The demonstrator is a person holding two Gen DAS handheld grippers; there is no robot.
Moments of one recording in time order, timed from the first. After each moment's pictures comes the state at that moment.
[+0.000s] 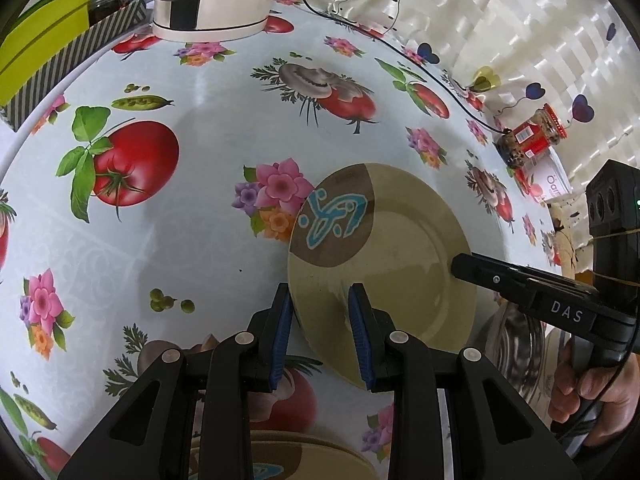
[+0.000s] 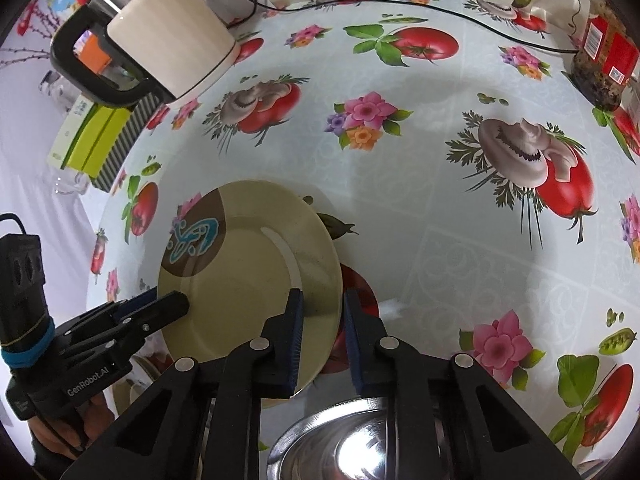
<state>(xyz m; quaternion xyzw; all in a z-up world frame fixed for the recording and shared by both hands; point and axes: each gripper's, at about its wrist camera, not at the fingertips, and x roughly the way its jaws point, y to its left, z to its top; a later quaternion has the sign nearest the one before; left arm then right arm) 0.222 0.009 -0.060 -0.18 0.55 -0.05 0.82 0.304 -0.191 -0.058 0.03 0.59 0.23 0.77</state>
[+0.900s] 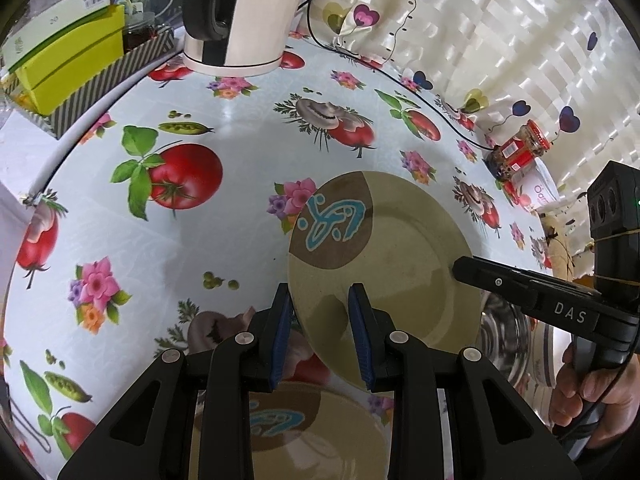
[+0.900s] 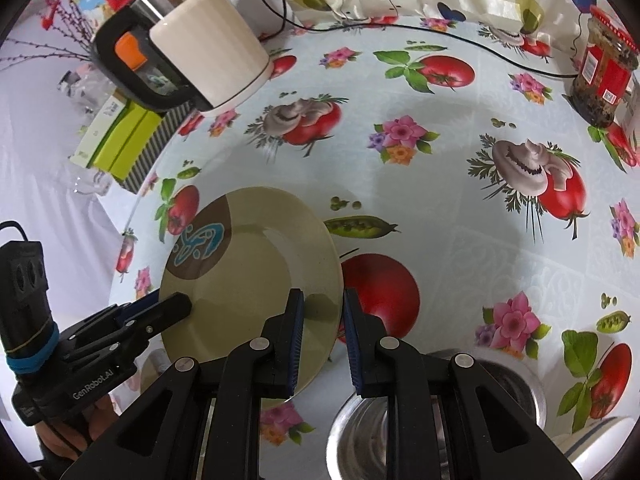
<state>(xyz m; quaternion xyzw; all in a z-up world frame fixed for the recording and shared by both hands) 0.187 0.026 -0.023 -0.18 0.51 -0.03 0.84 0.276 -0.175 -0.022 0.04 0.57 0.25 0.78</state>
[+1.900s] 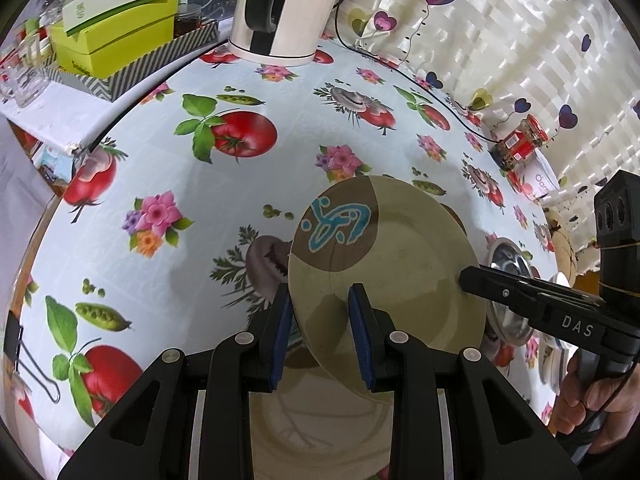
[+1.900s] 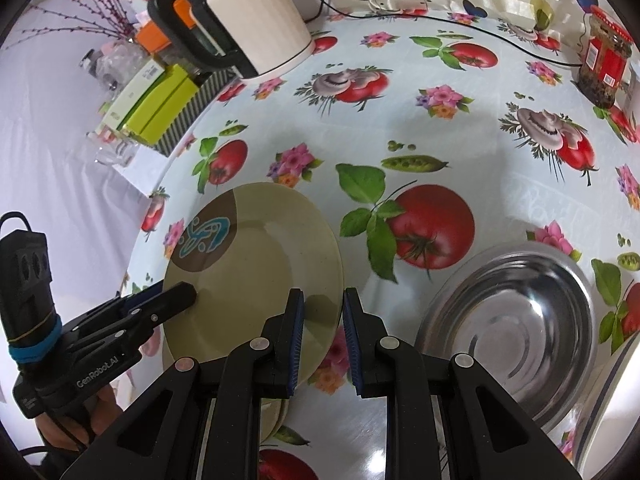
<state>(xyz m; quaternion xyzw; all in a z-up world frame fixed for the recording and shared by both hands) 0.120 0.046 -0.021 -0.18 0.51 -0.01 0.84 0.208 -0.153 -0.020 0.03 0.57 0.27 0.78</state>
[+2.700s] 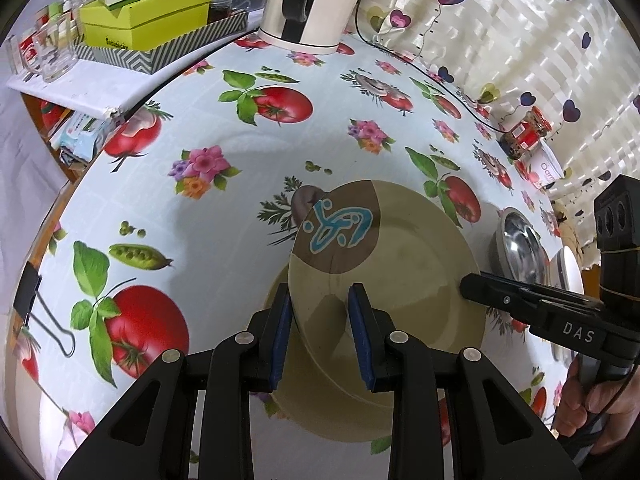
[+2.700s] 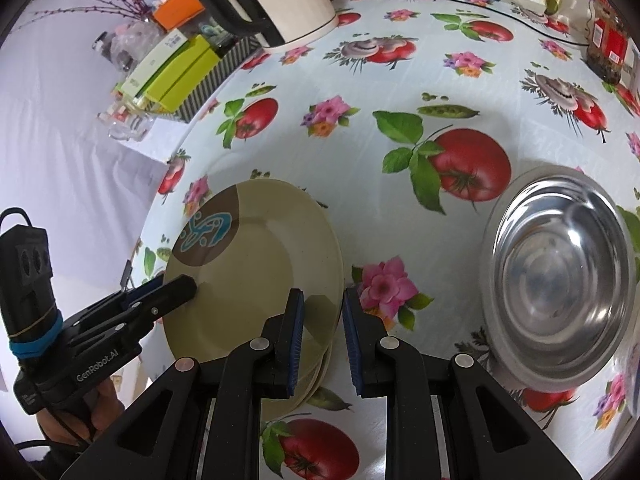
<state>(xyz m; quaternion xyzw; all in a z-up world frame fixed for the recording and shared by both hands) 0.071 0.061 -0.030 -0.18 0.51 0.01 0.84 0.160 -0.136 -0.034 0.03 0.58 0.28 0.76</state>
